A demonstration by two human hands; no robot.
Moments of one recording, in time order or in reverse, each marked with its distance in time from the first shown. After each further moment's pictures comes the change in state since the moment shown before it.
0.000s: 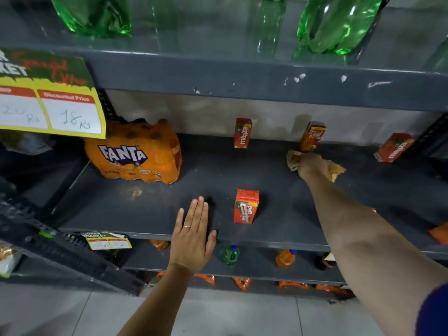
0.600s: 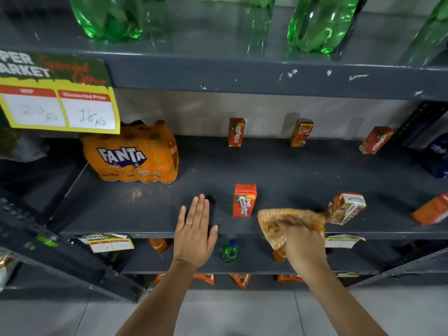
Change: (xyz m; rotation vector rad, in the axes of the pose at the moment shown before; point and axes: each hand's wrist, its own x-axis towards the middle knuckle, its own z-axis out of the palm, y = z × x) left_hand 0.000 0.000 -0.001 -0.011 -0.038 0.009; right_hand -0.219 0.058 0.028 -0.242 -0.049 -0.457
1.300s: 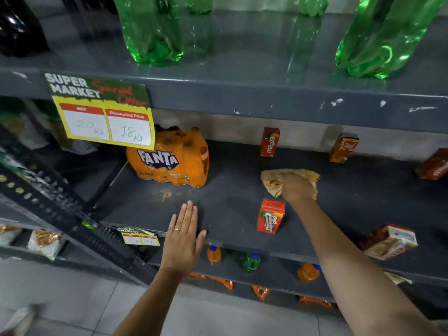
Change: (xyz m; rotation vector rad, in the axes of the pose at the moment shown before) left_hand -0.025 -0.067 -0.014 -0.027 0.044 -0.181; right_hand 0.174 -0.048 -0.036 0.099 -0.092 0.060
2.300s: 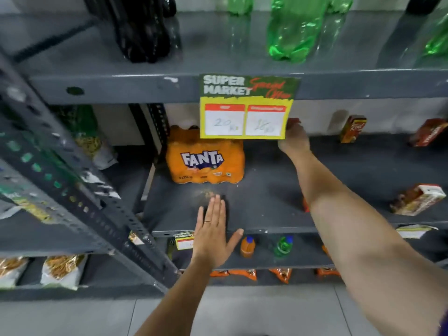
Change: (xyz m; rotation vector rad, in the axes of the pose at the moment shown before) left_hand 0.008 -0.086 -0.030 0.064 -0.134 0.228; right_hand -0.017 -0.150 -0.066 0.457 0.281 0.186
